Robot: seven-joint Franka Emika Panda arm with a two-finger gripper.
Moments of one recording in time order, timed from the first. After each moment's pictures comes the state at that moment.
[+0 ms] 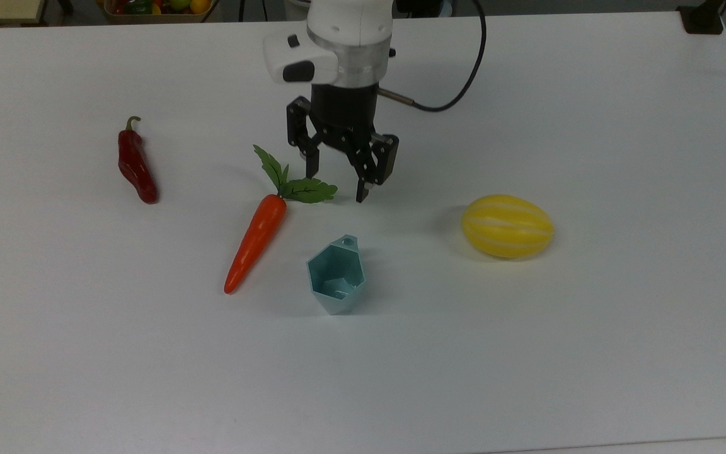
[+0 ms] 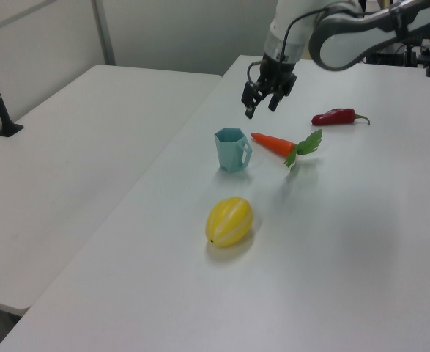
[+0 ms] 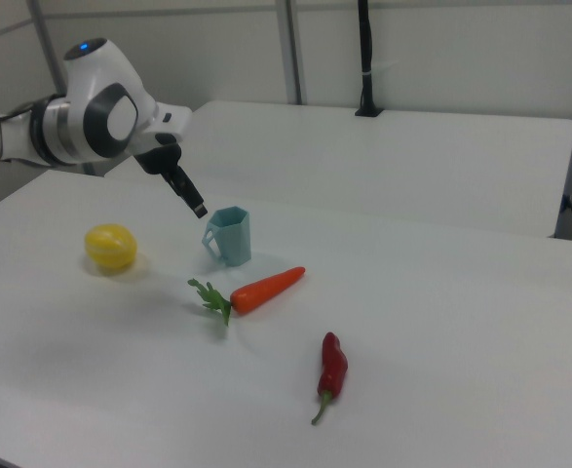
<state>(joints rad) 0.21 0.30 -0.03 -1.66 -0.17 2.29 0.76</state>
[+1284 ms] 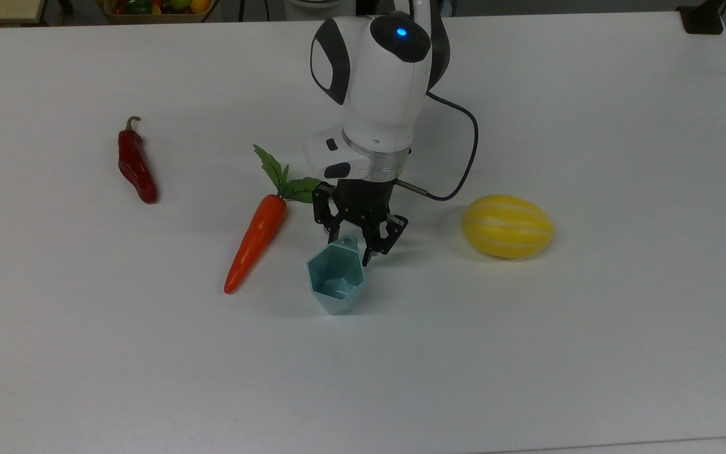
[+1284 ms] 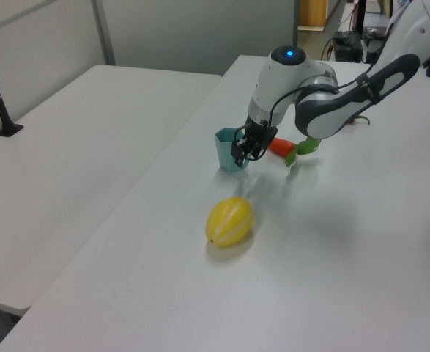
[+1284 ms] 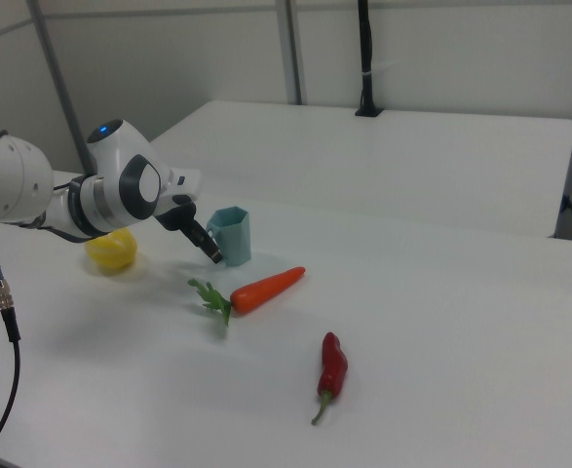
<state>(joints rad) 0.23 0.54 -0.03 -1.66 -0.37 2.51 0.89</state>
